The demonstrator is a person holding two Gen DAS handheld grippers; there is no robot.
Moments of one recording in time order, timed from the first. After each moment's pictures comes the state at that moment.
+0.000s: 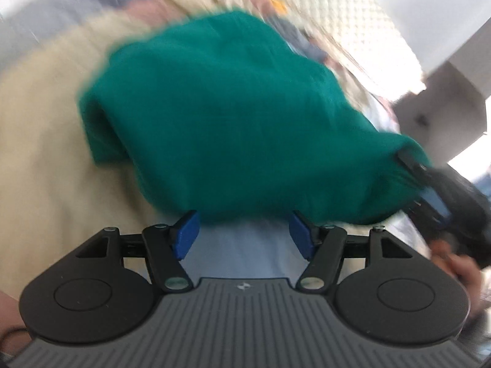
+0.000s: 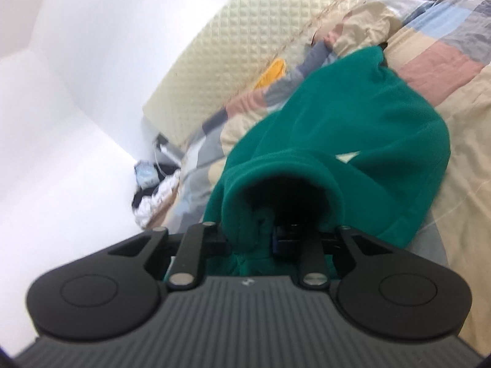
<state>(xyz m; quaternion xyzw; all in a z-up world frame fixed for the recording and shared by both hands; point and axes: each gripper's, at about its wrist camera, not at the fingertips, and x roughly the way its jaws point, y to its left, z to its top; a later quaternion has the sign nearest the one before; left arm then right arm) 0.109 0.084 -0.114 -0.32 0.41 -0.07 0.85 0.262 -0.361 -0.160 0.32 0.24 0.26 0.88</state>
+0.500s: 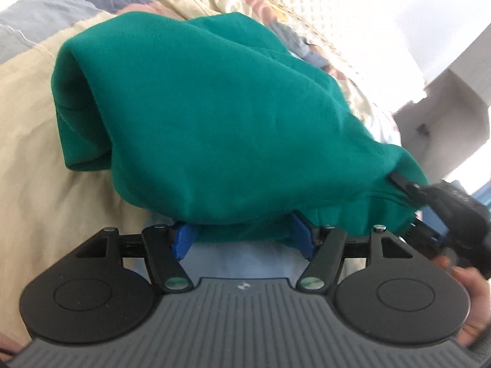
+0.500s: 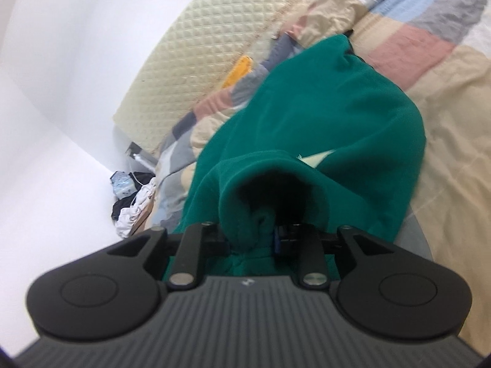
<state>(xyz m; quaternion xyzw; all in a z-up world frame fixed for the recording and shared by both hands) 0.132 0.076 -0.126 -0.31 0.36 -0.03 0.88 0.276 -0.361 -0.176 0.34 0.28 0.21 0.87</state>
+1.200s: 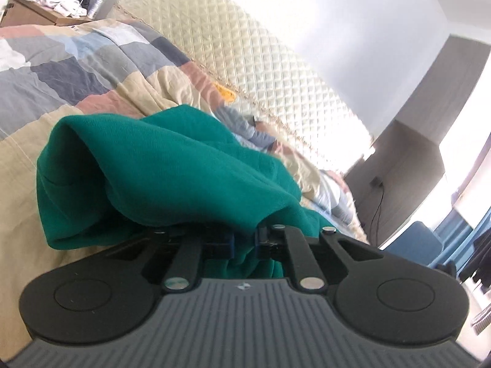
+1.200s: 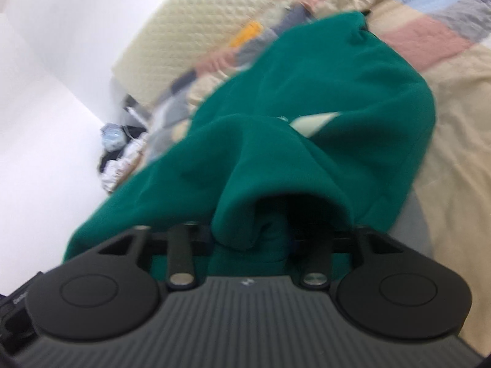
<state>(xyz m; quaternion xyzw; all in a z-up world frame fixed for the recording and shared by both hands) 0.111 0.088 -0.075 -0.32 0.19 -0.08 0.93 0.275 -0.343 -0.188 0.26 0.31 0.25 0.88</state>
